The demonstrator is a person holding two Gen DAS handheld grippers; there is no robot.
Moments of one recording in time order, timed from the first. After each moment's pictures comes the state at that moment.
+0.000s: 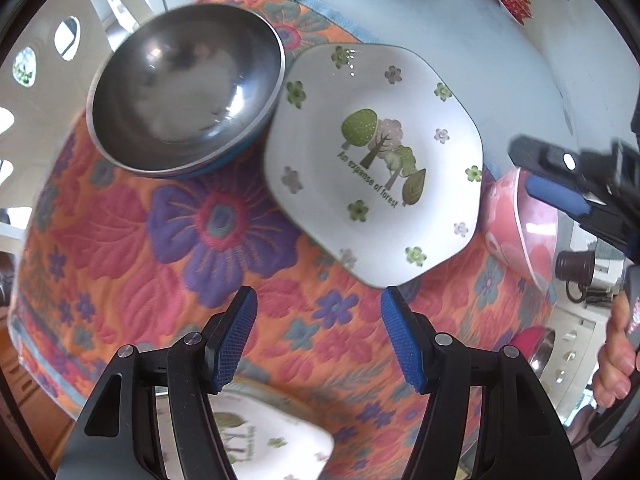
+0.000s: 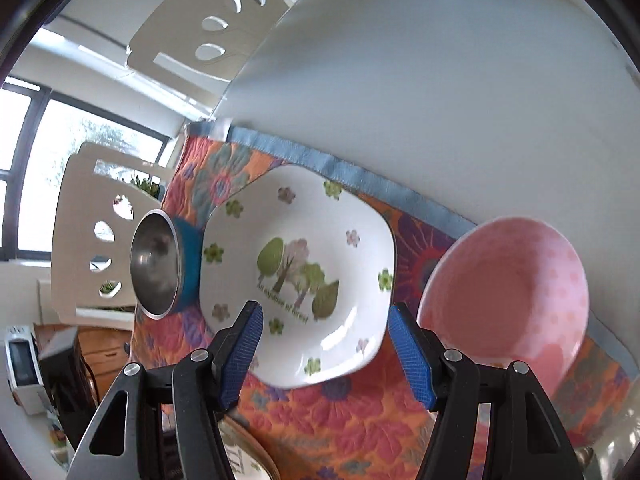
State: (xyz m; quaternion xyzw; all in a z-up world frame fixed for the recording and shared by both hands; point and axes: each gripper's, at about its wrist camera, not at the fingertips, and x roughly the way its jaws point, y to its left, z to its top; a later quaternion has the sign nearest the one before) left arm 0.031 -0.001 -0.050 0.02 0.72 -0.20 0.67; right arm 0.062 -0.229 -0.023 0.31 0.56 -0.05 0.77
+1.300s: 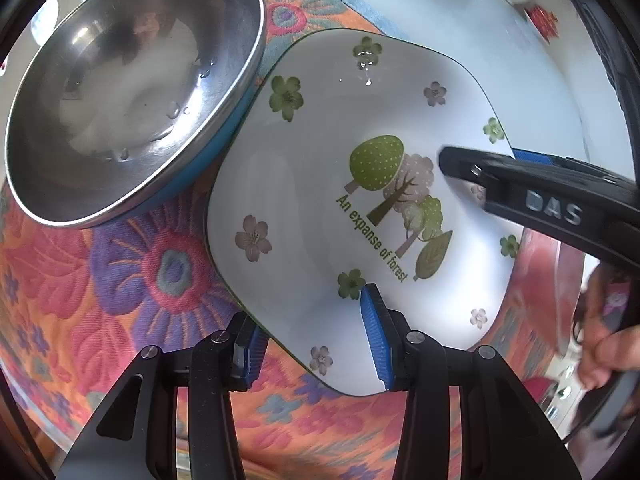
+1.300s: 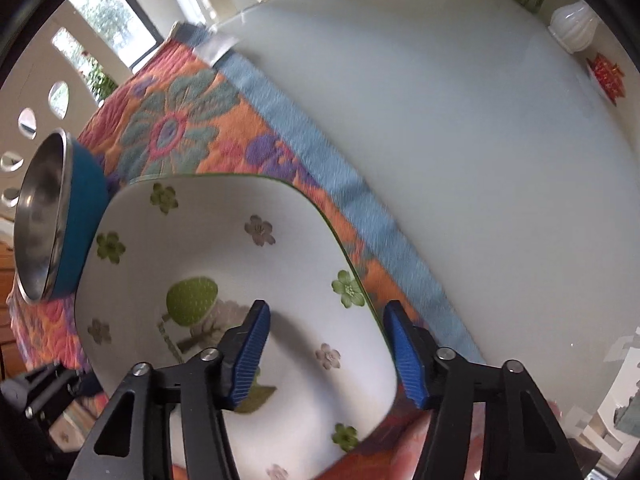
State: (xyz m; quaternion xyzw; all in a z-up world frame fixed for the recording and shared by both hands) left arm 0.050 -0.021 -0.098 0.01 0.72 -0.19 0.67; right arm 0.143 -0.203 -0.082 0.06 0.65 -0.02 0.76
